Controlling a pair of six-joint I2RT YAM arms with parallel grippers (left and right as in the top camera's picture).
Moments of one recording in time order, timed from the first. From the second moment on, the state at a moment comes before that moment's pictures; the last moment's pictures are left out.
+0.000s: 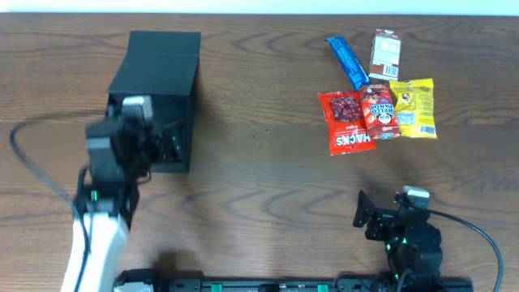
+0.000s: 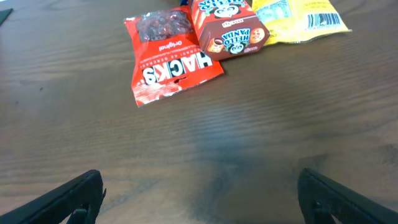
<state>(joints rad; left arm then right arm) 0.04 1.11 0.76 -0.32 0.31 -0.18 0.09 0.01 0.17 -0.69 0.07 0.27</state>
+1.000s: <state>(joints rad) -0.20 1.72 1.09 -0.58 -0.02 -0.06 0.09 0.01 0.17 -0.69 0.07 0.27</state>
